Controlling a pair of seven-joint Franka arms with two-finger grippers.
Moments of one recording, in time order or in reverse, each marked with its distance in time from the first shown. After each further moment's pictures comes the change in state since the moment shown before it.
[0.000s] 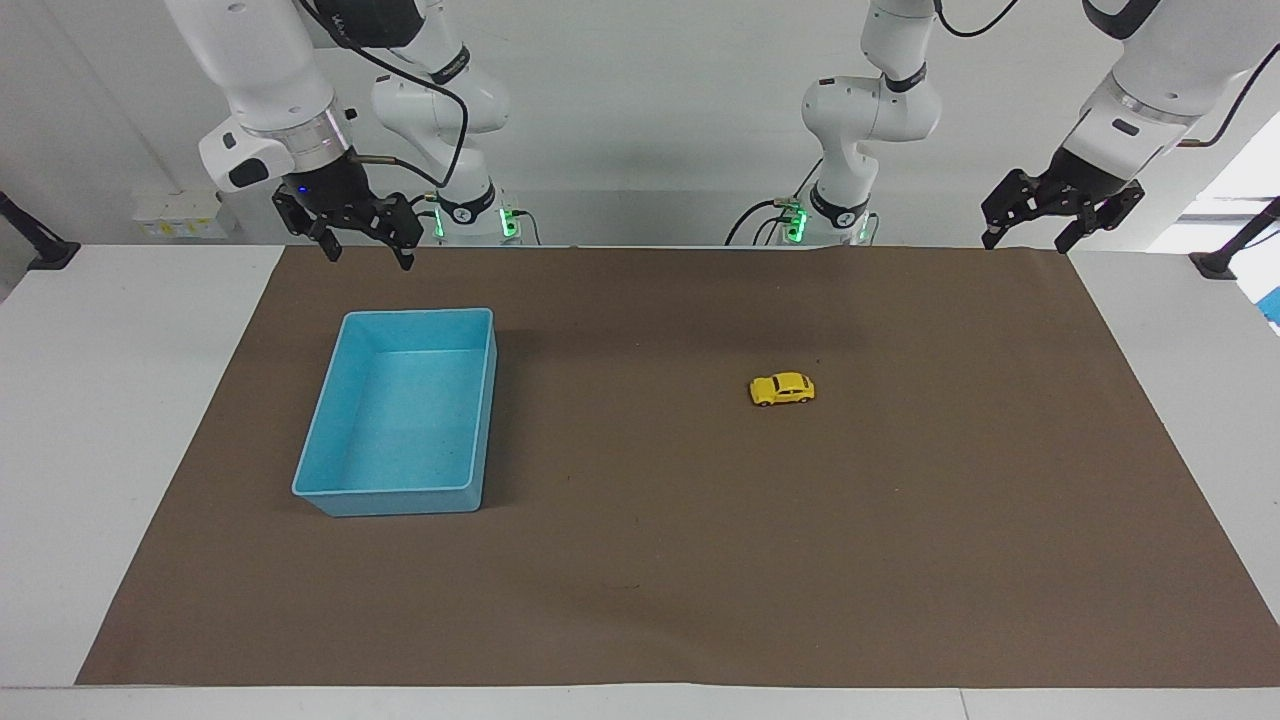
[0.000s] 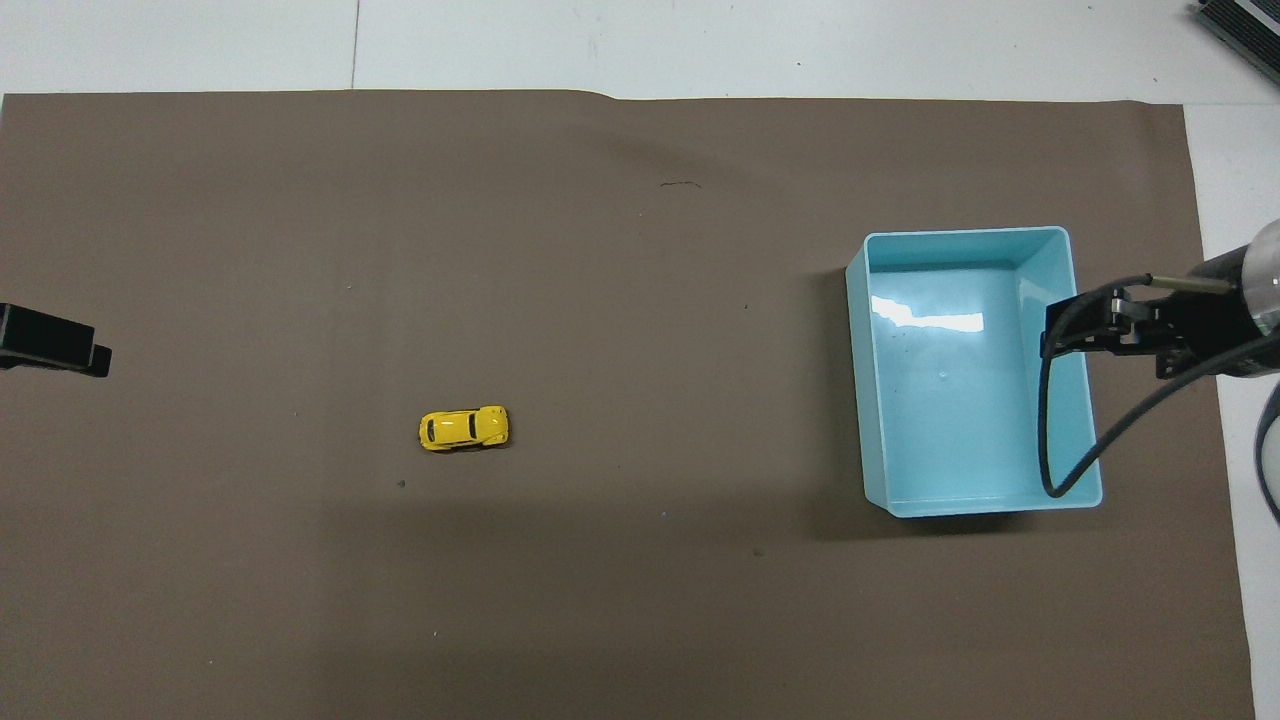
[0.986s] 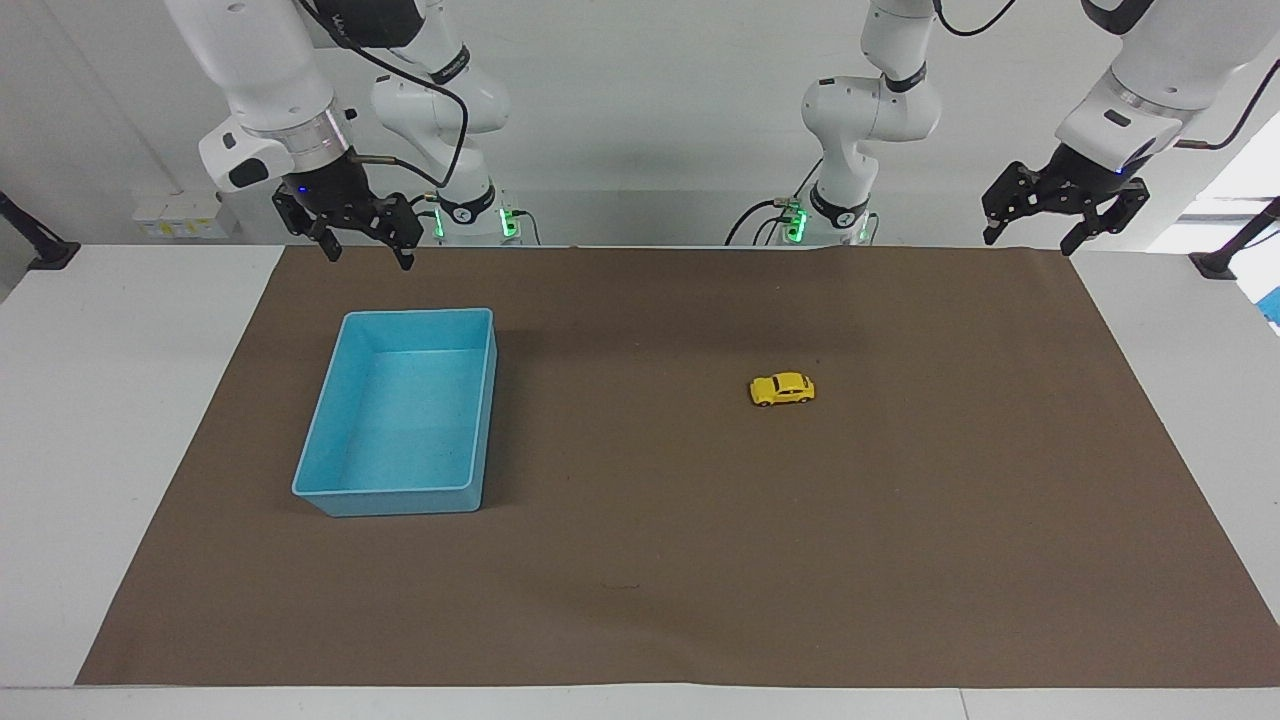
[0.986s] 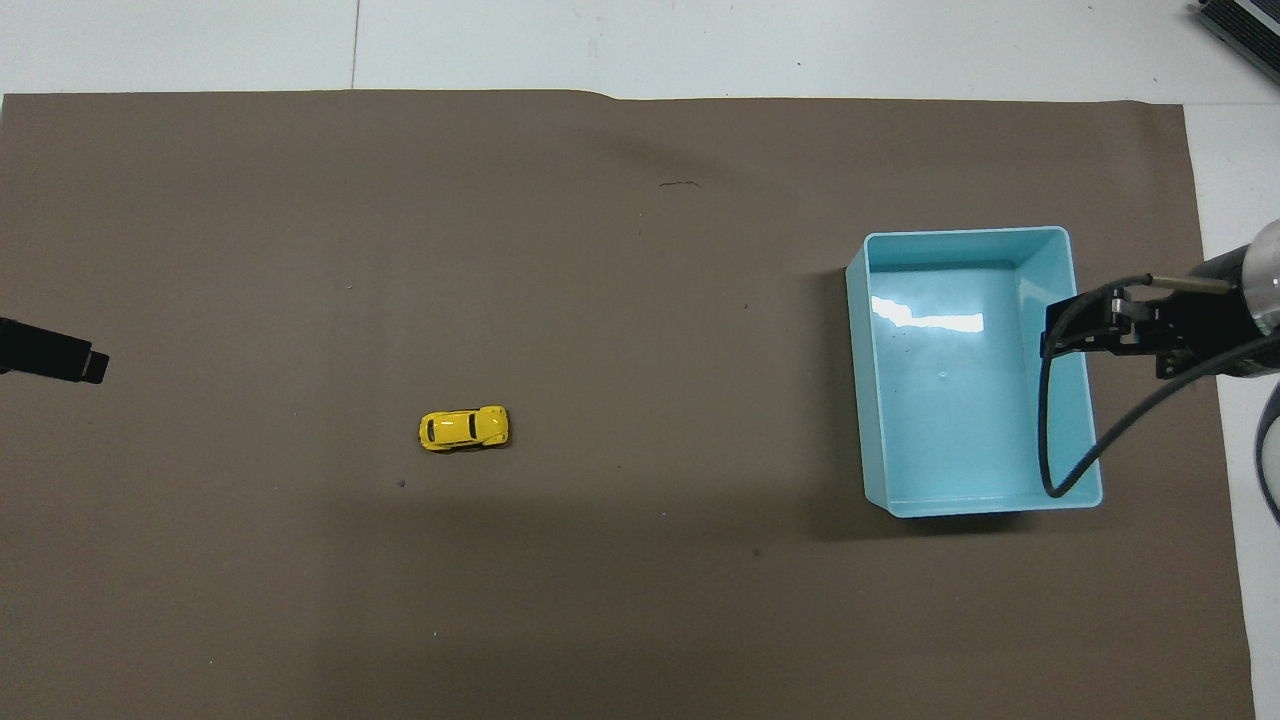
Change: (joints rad) left arm 0.000 0.000 -0.008 0.008 0.007 0.004 0.199; right arm 0.000 0.000 0.000 0.000 0.000 0.000 0.000
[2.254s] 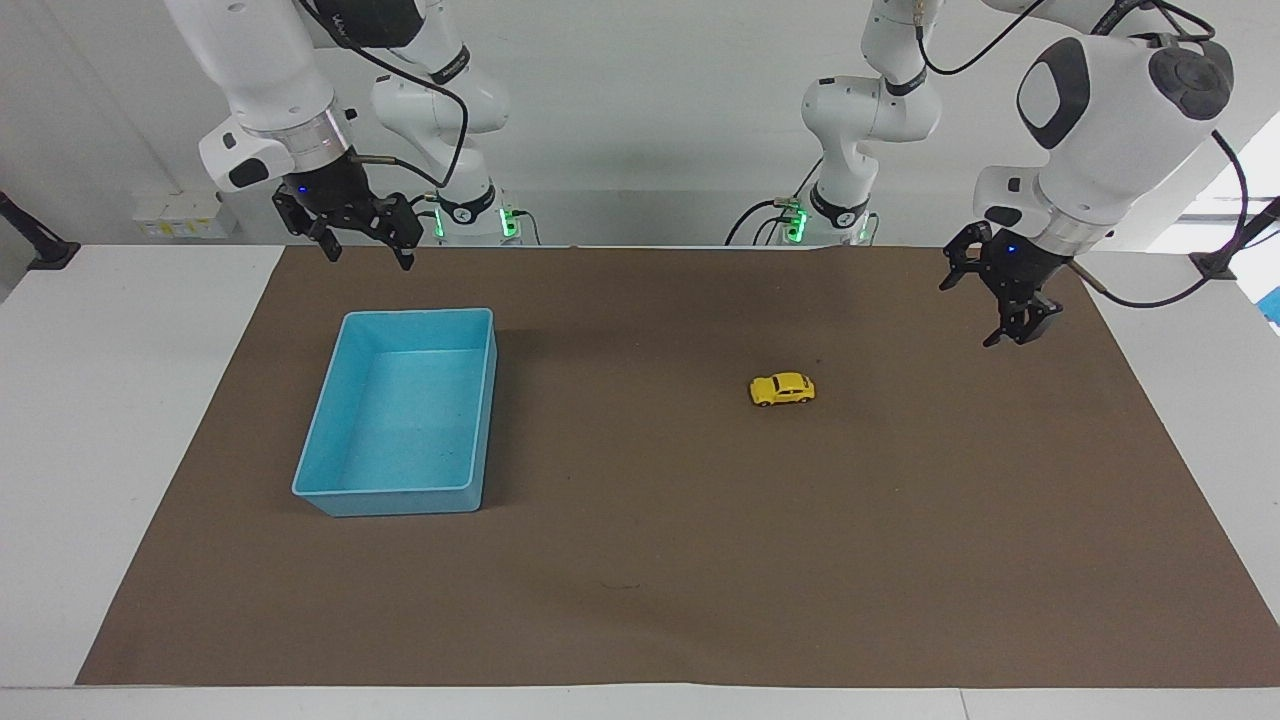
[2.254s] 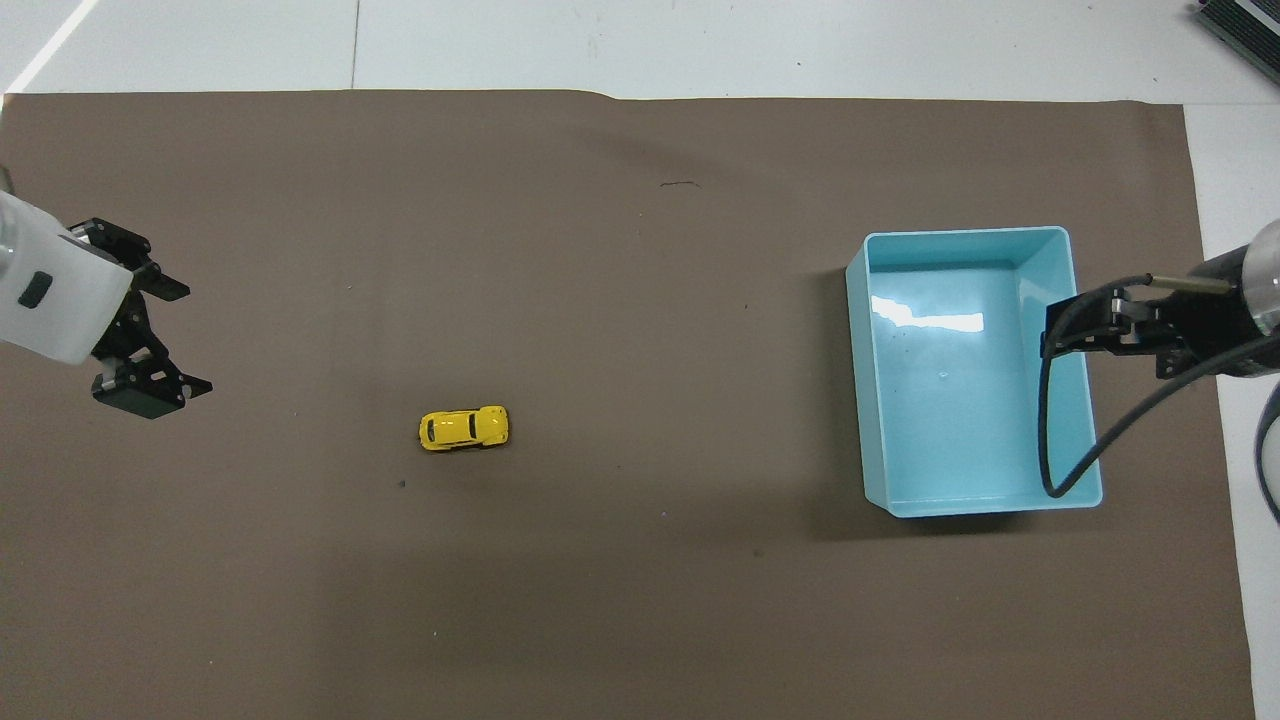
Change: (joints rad) left arm -0.034 0.078 -0.029 -0.191 -0.053 0.239 0.976; right arm 0.000 0.000 0.000 0.000 0.000 0.000 0.000
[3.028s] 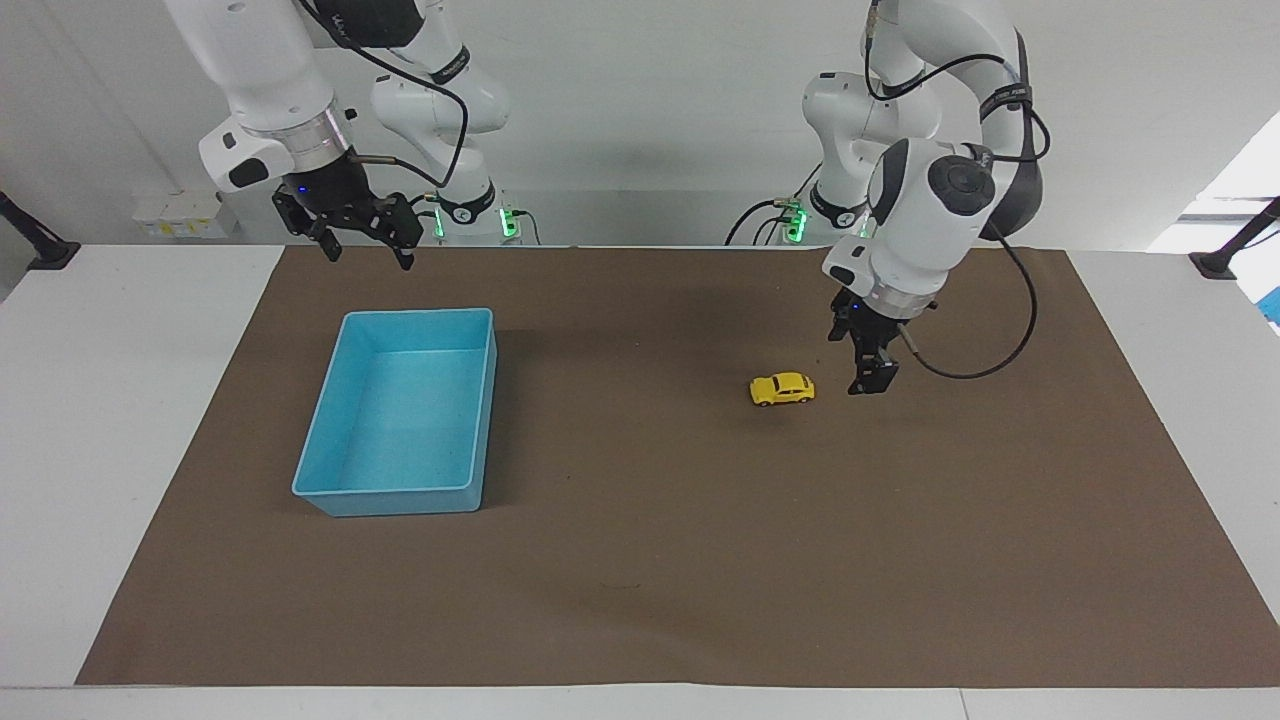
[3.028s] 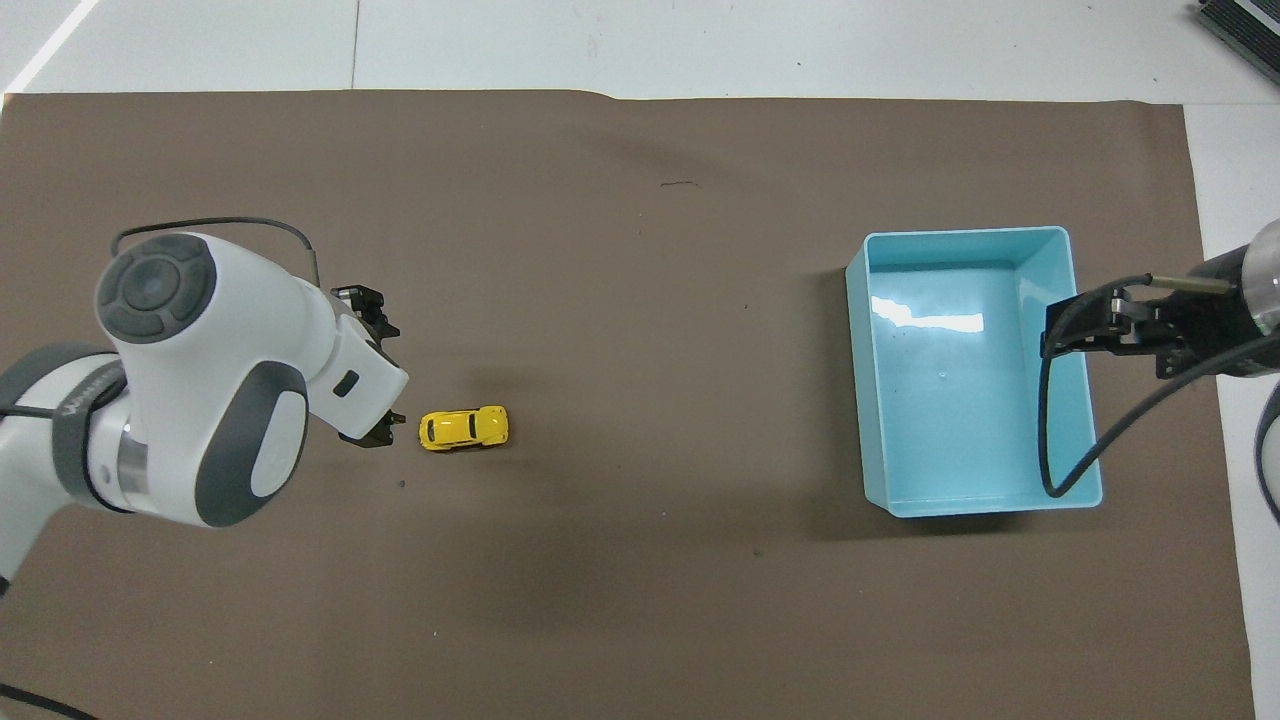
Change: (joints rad) left arm -0.241 0.017 -0.002 -0.343 -0.003 0.443 0.012; right arm 0.000 0.000 0.000 0.000 0.000 0.000 0.000
